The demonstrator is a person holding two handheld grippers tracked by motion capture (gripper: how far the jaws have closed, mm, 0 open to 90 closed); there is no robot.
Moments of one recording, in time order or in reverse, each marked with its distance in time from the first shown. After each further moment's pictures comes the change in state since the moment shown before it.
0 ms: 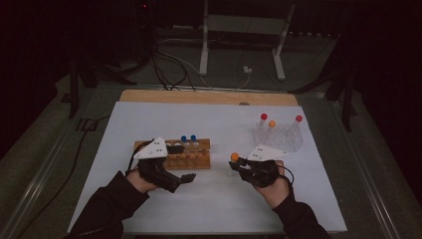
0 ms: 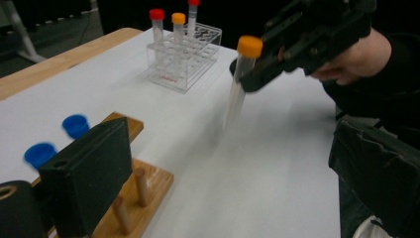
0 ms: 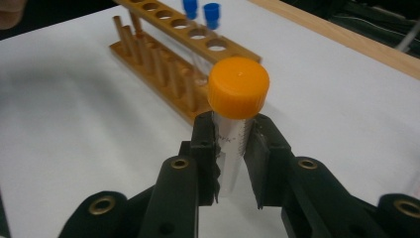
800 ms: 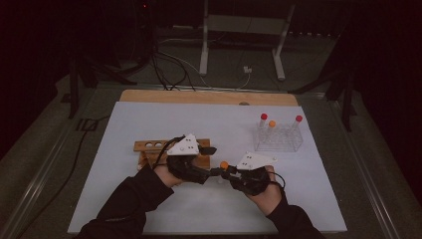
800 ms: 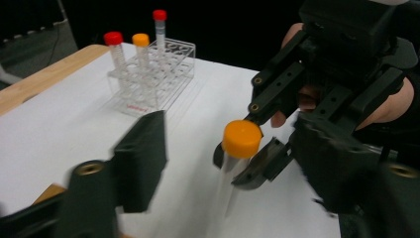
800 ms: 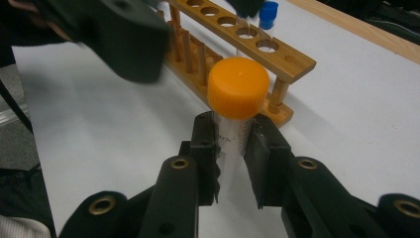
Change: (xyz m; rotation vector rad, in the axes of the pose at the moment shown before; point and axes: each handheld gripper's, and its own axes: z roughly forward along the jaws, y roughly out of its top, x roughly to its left) left arm -0.017 0.029 0.058 0.010 -0.065 0.081; right arm 0.025 0.001 0.008 0.005 0.075 -0.044
